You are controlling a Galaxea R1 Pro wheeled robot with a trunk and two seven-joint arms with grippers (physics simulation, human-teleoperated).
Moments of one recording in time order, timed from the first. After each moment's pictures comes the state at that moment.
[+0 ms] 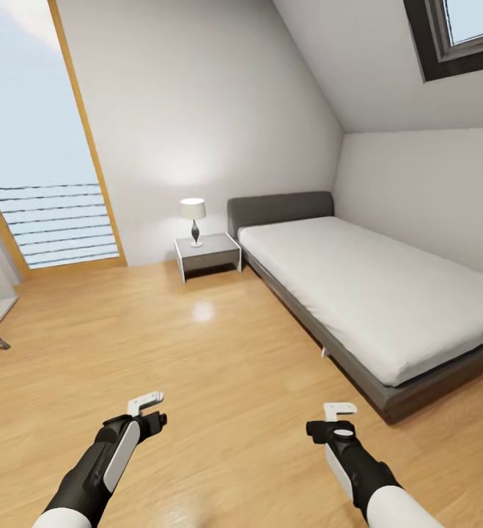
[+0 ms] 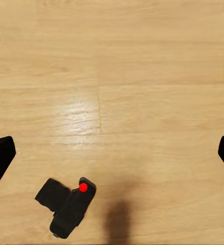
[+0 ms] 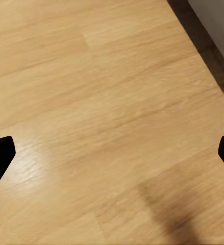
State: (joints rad) left arm -0.45 0.00 0.03 -0.92 0.37 0.61 0.30; right arm -0.58 0.04 -0.02 -0.47 0.07 0.21 -0.17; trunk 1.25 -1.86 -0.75
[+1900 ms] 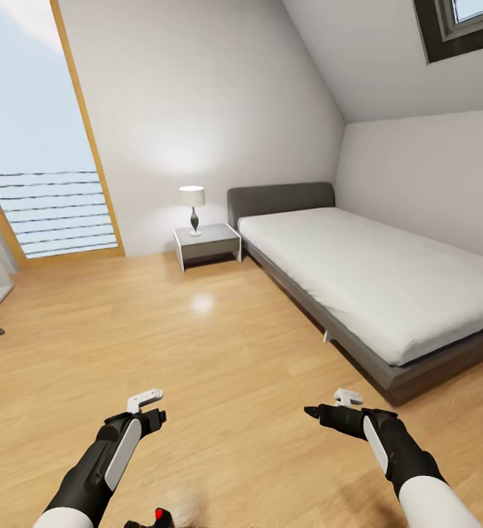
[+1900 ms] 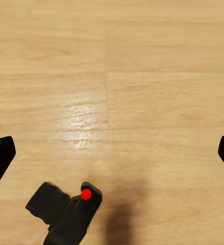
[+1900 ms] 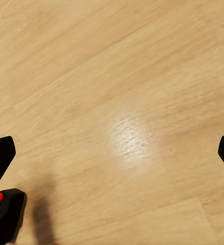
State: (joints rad) left arm -0.45 -0.01 0.03 -0.94 0.37 0.60 0.33; right arm -0.58 -0.05 -0.25 -0.67 0.03 0.55 0.44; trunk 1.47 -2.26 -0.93
